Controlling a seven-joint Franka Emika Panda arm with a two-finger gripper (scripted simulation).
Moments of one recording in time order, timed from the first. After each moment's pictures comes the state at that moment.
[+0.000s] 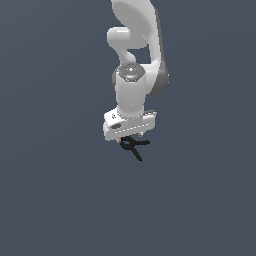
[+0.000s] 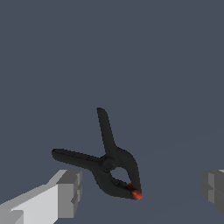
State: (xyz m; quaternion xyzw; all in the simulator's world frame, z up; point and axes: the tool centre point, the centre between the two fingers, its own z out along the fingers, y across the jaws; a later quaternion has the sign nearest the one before) arm -0.006 0.008 0.155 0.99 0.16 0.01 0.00
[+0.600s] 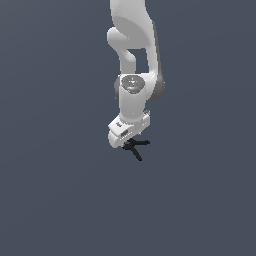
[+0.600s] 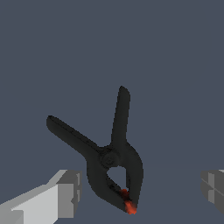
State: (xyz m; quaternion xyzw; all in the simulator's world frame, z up) arm -0.026 0.011 0.111 0.94 0.34 0.00 0.01
